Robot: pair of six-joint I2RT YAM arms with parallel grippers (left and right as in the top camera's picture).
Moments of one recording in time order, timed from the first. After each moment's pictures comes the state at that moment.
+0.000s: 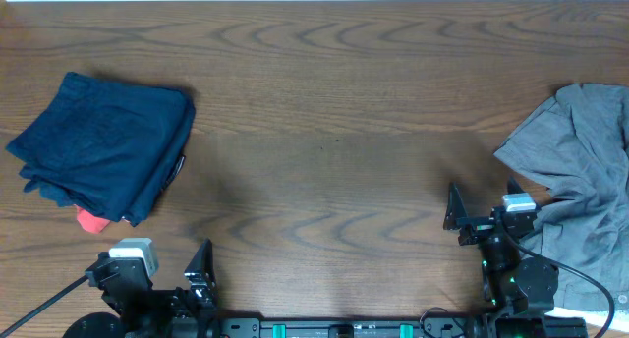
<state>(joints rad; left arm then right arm) -0.12 0.21 0.93 -1.16 0.03 -0.24 0.01 0.01 0.01 -0.06 -0.10 0.04</state>
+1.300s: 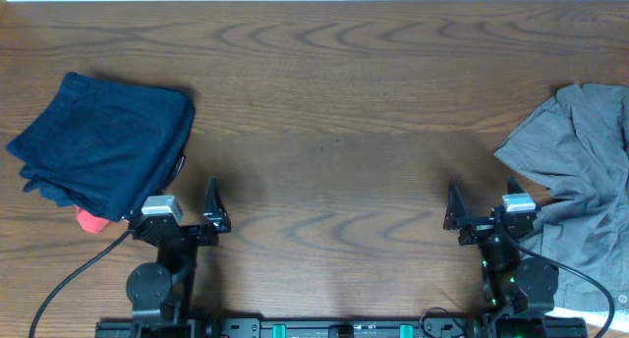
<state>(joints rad) 0.02 0.01 0.10 -0.12 0.04 -0.16 0.01 0.01 0.01 -0.06 -0.10 0.04</state>
